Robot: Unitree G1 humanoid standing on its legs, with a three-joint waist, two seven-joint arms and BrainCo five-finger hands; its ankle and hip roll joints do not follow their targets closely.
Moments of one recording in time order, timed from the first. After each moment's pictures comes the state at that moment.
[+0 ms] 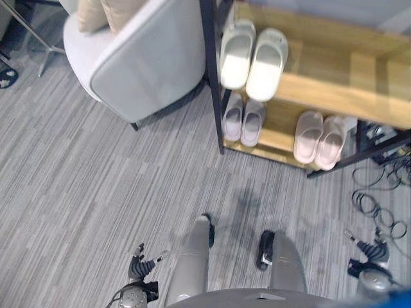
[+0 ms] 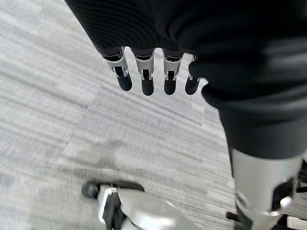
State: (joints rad) left arm 0.10 0.20 0.04 1.22 -0.17 -0.44 0.18; right arm 0.15 -0.22 -0.26 0.90 0.03 -0.22 -0.33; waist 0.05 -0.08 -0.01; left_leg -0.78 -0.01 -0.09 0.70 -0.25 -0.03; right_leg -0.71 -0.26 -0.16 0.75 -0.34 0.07
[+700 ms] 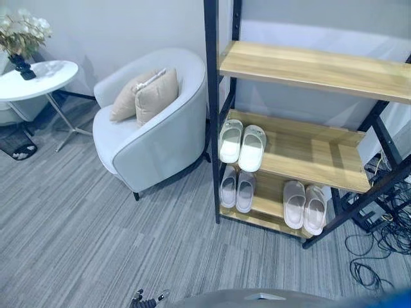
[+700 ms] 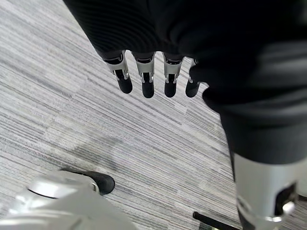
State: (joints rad) left arm 0.17 0.14 0.09 1.30 -0.10 -0.29 0.17; right arm 0.13 -0.14 -0.13 1.29 0.02 -0.11 -0.14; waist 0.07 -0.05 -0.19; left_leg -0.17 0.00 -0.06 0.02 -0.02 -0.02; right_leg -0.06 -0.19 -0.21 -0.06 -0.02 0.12
